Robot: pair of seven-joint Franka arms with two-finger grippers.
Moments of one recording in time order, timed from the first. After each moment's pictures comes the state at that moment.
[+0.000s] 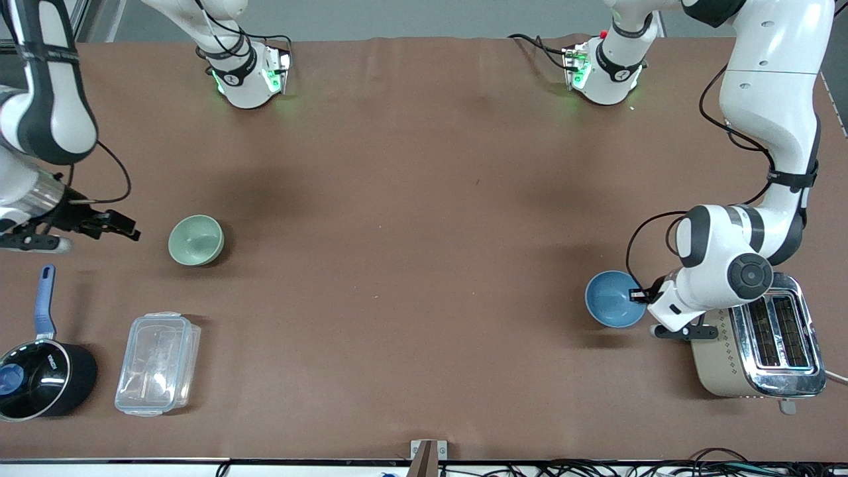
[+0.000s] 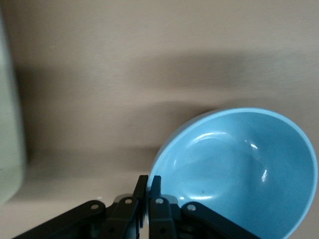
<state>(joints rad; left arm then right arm) 0.04 0.64 -0.13 -1.65 0.07 2.20 -0.08 -0.22 0.09 -0.03 -2.16 0.12 2.27 -0.25</state>
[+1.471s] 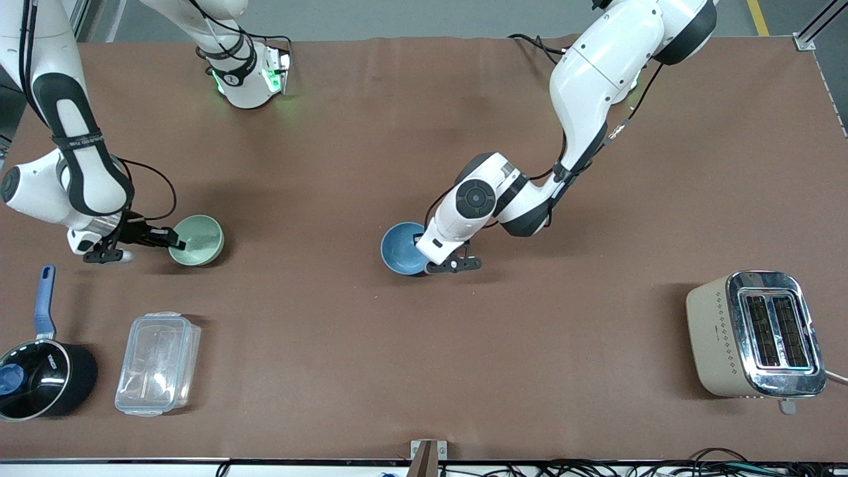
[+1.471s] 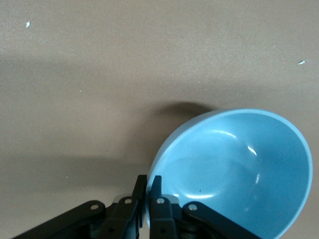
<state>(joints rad) -0.43 0.81 -0.39 -1.55 0.07 2.40 -0.86 -0.19 0.38 -0.13 -2.22 0.57 2.40 -0.73</state>
